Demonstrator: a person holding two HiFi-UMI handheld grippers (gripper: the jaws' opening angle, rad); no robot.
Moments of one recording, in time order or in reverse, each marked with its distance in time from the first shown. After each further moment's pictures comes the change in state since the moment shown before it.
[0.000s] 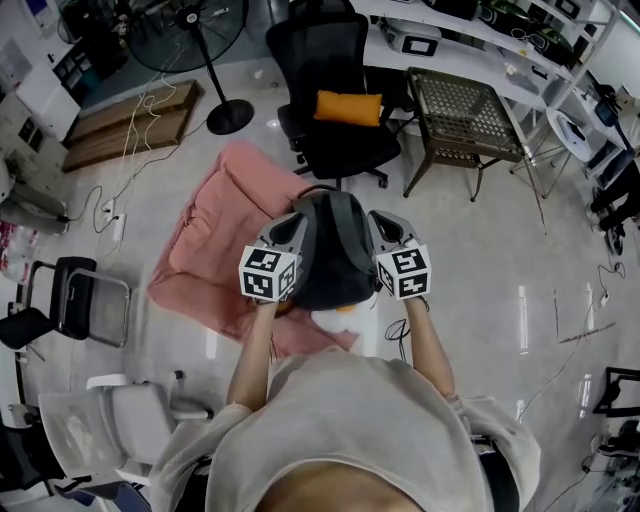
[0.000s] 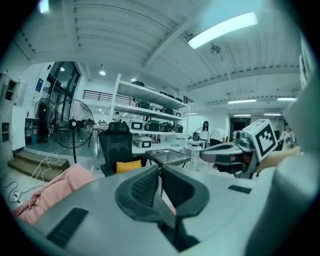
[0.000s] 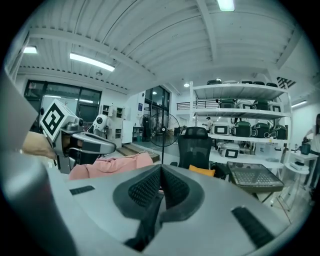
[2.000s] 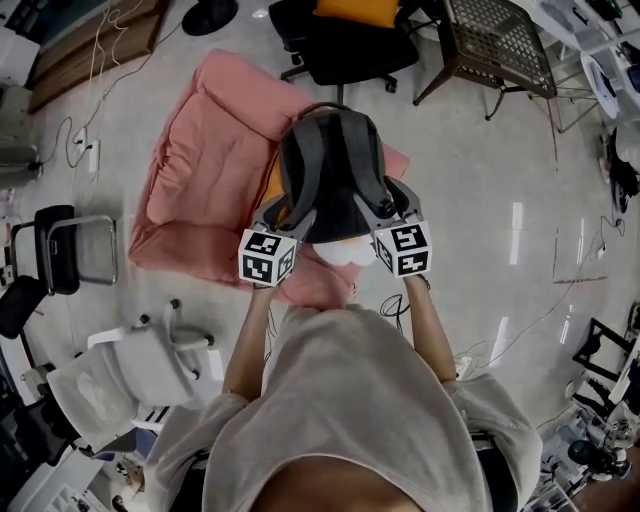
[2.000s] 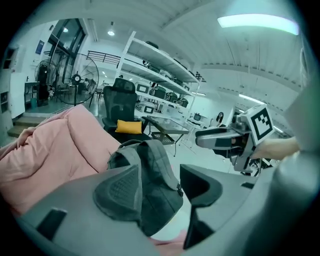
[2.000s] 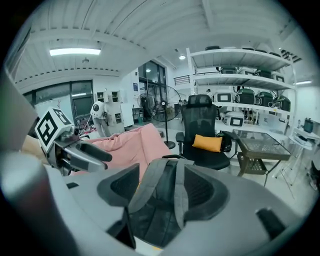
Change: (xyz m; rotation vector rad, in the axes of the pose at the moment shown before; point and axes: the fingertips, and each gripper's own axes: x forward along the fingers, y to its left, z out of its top) left arm 0.021 0.040 -0.173 -0.196 0.356 -0.055; right arm 0.074 0.036 -0.125 0.121 0.282 0.055
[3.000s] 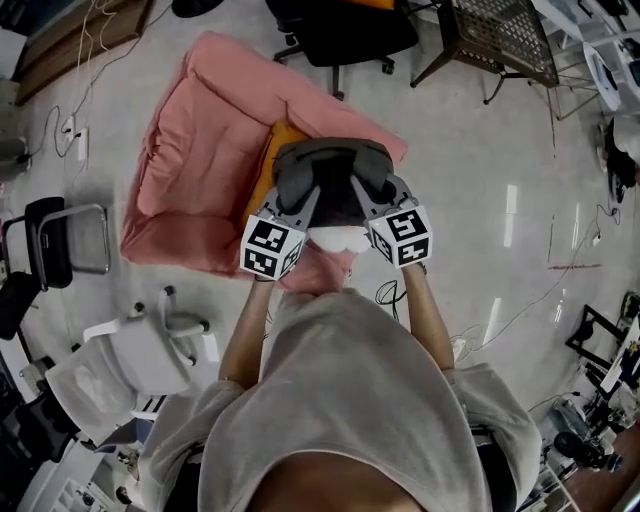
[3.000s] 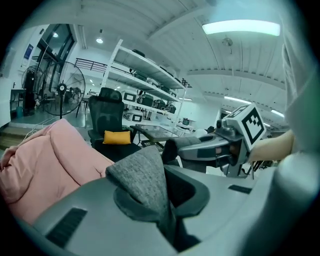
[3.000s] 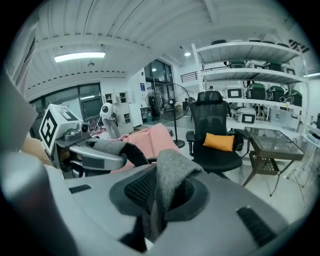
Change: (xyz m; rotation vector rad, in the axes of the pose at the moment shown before) left arm 0.007 -0.025 0.041 0.107 -0.091 -0.109; right arm 0.017 0.026 0.017 -0.007 0.012 0.122
